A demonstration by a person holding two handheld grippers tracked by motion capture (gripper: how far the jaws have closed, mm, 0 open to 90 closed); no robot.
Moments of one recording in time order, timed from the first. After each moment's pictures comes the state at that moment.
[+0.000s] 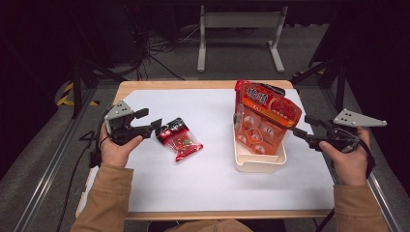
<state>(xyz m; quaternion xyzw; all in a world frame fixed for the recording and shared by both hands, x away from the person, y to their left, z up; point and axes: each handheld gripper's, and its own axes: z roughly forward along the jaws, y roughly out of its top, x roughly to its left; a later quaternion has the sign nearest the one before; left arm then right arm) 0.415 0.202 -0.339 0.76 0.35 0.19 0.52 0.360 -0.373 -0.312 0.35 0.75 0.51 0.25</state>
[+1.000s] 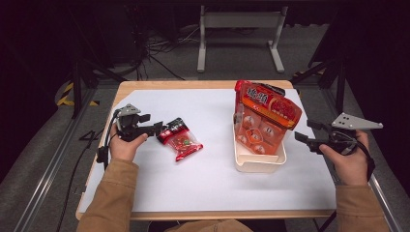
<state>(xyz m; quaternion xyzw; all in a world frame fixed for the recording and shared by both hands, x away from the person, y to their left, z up) 0.462 0.205 -0.397 0.77 0.41 0.15 0.47 0.365 -0.384 -0.330 0.36 0.76 0.48 0.25</state>
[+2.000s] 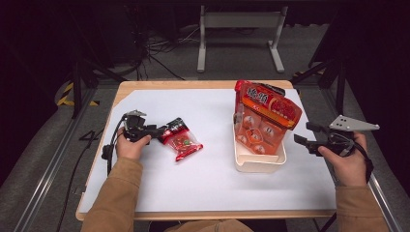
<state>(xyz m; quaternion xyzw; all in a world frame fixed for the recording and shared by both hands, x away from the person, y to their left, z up) 0.488 0.204 -0.441 0.78 0.46 0.06 0.41 0.365 -0.385 -0.338 0.37 0.77 0.47 0.24</state>
